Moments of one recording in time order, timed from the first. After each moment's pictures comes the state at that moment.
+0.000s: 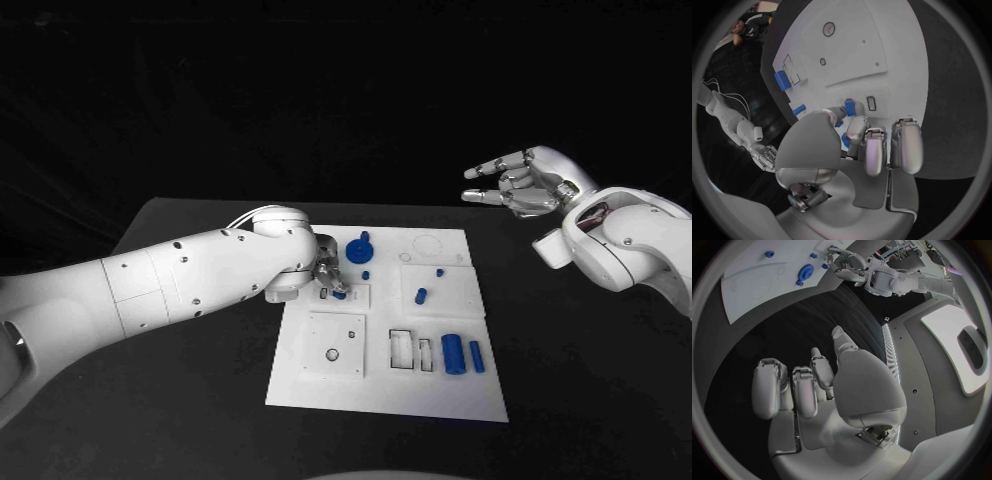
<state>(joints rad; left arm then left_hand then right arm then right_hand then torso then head) 1.27 -0.54 -0.04 1.34 -1.17 0.24 -0.68 1.24 -0.14 0.52 0.25 0.23 0.84 0.05 0.68 0.75 1.34 -0.03 1.24 1.16 1.47 -0.09 1.57 1.31 0.06 1.47 0.02 1.44 1.31 1.26 -0.98 0.04 1.48 -0.82 -0.35 0.19 1.32 -0.07 0.04 0.10 0.14 0.94 0.16 0.07 0.07 1.38 0.07 1.22 1.31 1.47 -0.01 1.52 1.31 0.05 1.44 0.09 1.38 1.20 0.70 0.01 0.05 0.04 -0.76</state>
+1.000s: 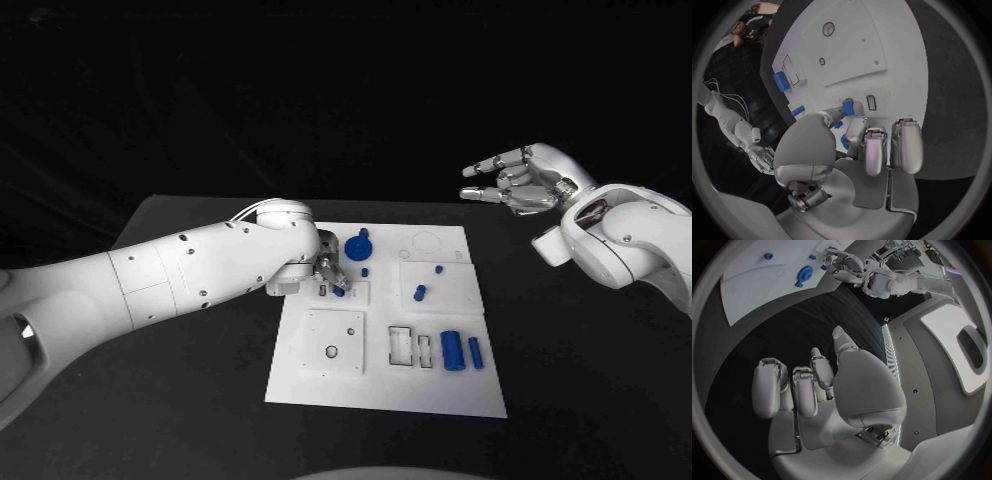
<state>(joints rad) 1.27 -0.51 -0.03 1.30 -1.17 0.28 -0.68 1.10 -0.13 0.60 0.14 0.14 0.88 0.03 0.69 0.76 1.35 -0.04 1.26 1.17 1.47 -0.09 1.57 1.31 0.06 1.47 0.02 1.44 1.31 1.26 -0.98 0.04 1.48 -0.82 -0.34 0.19 1.32 -0.06 0.03 0.10 0.14 0.94 0.16 0.07 0.07 1.38 0.07 1.21 1.31 1.47 -0.01 1.52 1.31 0.05 1.43 0.09 1.38 1.20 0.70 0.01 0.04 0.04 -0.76</state>
